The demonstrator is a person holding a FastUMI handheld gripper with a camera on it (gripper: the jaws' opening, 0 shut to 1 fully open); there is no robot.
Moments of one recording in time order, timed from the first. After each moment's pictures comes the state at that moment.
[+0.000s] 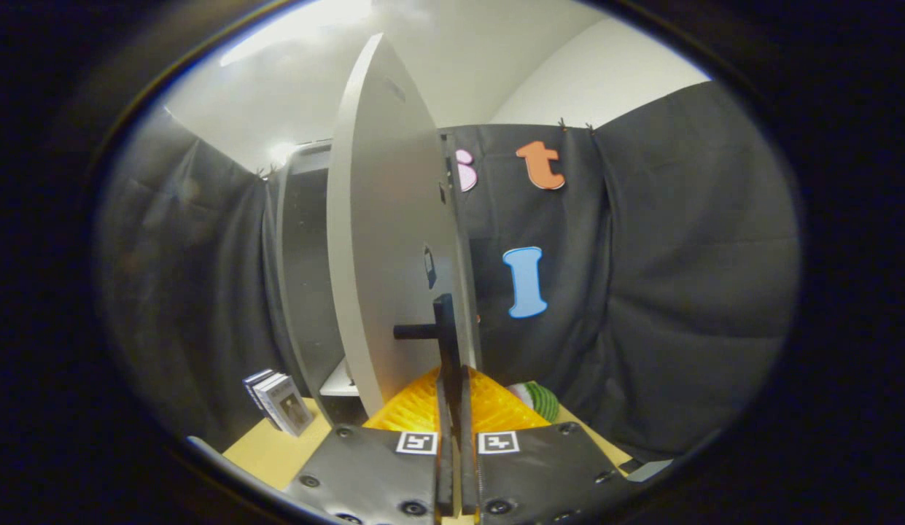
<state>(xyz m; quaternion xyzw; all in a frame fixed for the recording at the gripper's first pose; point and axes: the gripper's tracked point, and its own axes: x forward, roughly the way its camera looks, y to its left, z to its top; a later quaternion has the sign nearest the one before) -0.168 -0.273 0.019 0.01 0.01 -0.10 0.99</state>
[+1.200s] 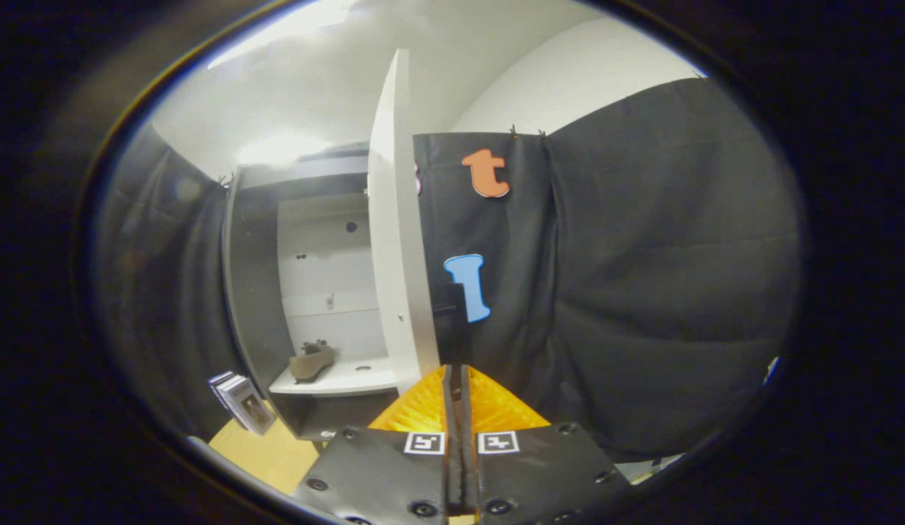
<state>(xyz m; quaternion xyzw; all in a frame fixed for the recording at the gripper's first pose) -0.219 -0.368 0.030 0.01 -0.01 -0.16 0.99</state>
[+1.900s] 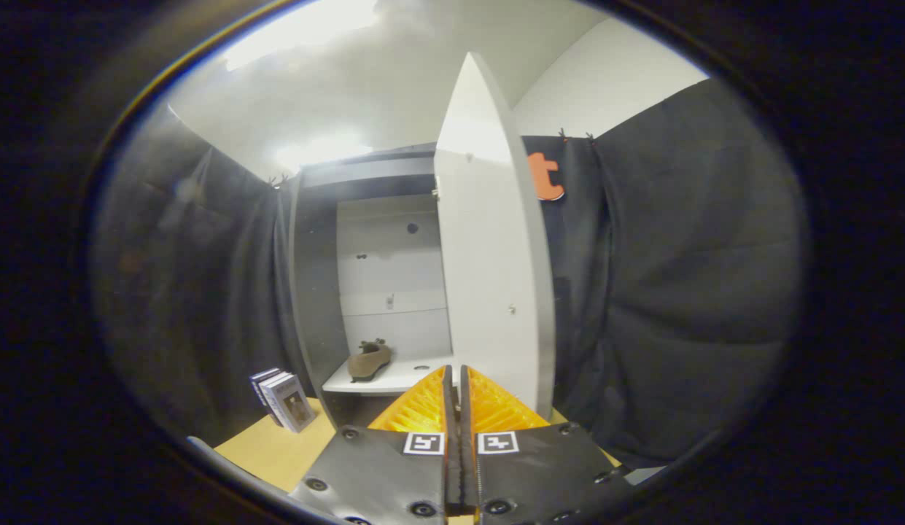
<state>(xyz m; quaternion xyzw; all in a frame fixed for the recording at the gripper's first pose) -0.197 -0.259 0.012 0.01 0.00 -0.04 1.00</state>
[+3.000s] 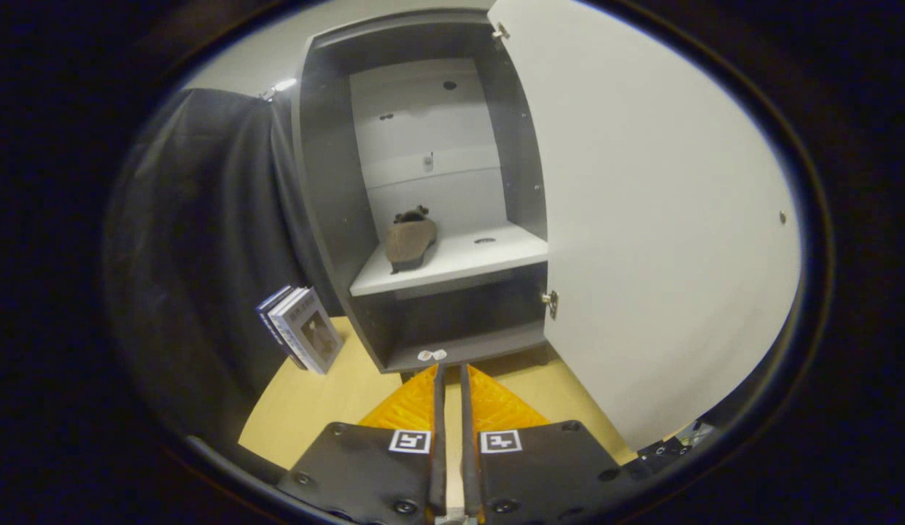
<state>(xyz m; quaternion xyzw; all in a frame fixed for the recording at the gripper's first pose) -0.101 -0.144 -0.204 0.05 0.25 -0.05 0.97</state>
